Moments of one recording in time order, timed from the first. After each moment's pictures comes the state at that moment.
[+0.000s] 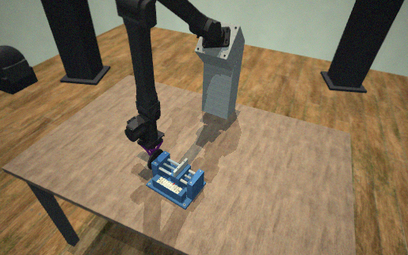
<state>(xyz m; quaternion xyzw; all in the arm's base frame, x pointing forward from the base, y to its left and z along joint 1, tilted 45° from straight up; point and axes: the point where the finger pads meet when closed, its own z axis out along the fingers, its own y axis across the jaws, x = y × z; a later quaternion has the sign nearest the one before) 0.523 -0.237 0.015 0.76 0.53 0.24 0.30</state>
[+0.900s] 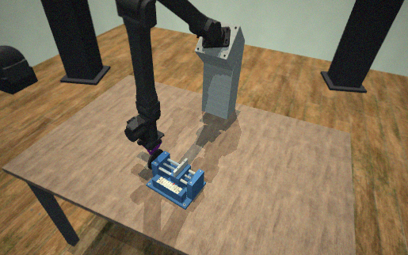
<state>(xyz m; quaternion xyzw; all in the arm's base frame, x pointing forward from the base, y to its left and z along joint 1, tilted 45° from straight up) 0.523 -0.238 0.016 0.76 0.52 0.24 0.30</state>
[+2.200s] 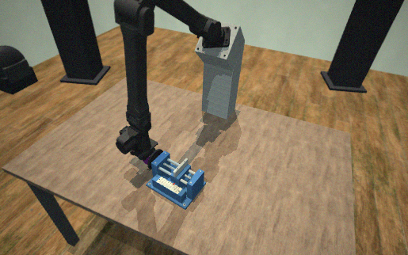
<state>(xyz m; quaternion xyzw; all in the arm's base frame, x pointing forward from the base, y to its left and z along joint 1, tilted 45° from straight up) 0.561 -0.252 0.029 0.77 0.53 0.22 0.27</state>
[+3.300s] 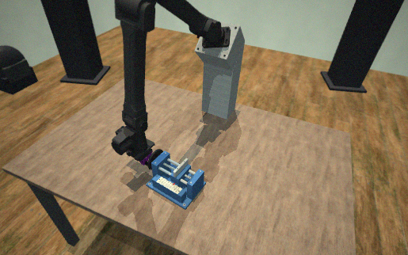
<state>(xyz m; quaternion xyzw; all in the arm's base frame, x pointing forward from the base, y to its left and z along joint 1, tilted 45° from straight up) 0.565 -0.254 0.051 0.77 0.53 0.22 0.27</state>
